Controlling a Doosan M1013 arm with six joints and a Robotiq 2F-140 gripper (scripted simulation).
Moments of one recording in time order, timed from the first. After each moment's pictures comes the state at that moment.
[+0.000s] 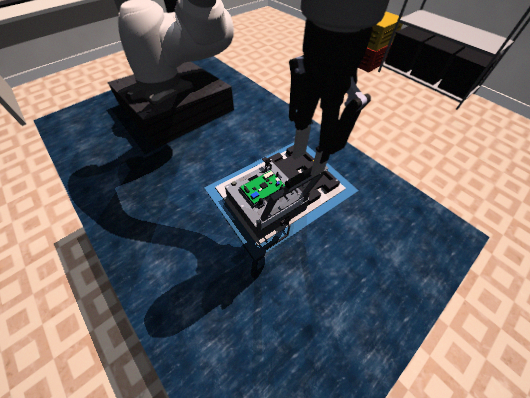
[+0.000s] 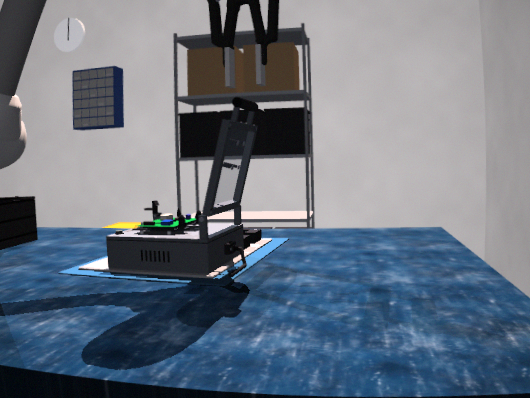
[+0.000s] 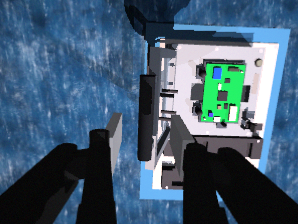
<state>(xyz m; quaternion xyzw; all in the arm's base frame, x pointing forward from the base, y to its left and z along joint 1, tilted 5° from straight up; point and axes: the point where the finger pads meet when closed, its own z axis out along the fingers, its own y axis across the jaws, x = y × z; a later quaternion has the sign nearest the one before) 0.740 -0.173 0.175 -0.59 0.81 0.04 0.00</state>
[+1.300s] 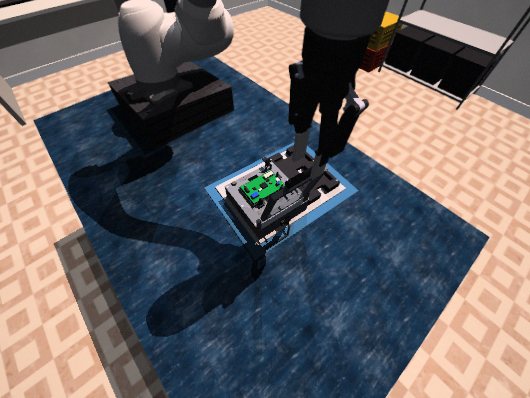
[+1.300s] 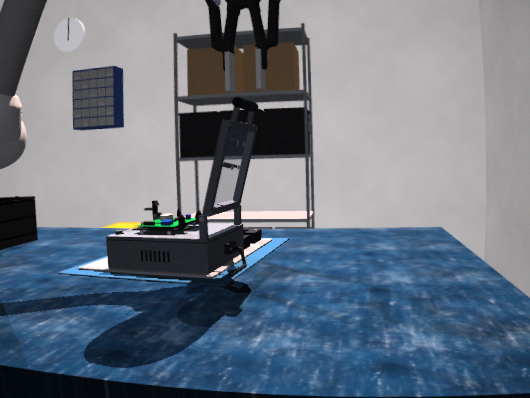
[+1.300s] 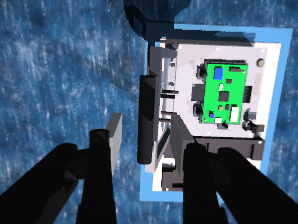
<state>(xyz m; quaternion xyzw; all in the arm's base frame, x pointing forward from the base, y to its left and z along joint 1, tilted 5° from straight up) 0.739 -0.172 0.167 -0.59 0.81 0.04 0.00</state>
